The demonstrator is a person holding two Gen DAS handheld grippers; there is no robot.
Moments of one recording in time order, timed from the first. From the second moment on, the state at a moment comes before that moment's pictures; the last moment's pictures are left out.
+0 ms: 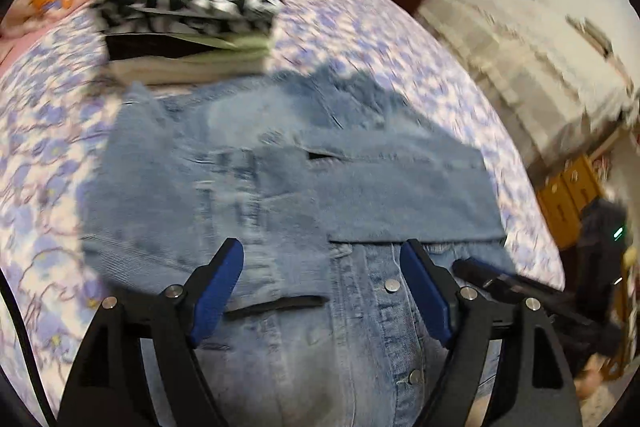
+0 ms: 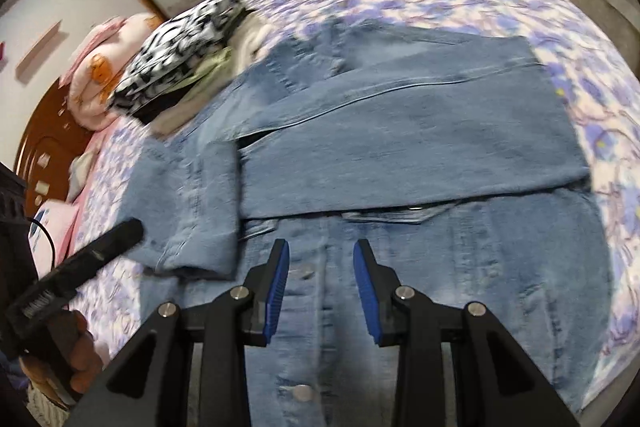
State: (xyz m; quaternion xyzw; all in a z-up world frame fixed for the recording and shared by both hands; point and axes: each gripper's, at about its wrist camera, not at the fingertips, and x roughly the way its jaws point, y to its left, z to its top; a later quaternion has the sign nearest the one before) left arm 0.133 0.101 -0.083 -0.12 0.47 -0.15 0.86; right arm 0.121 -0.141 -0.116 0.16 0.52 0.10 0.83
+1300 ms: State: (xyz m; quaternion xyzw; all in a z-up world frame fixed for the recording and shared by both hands) left arm 0.095 0.189 -0.120 -0.17 0.51 -0.04 0.84; right arm 0.176 -0.142 -0.031 0.07 0.37 0.07 0.92
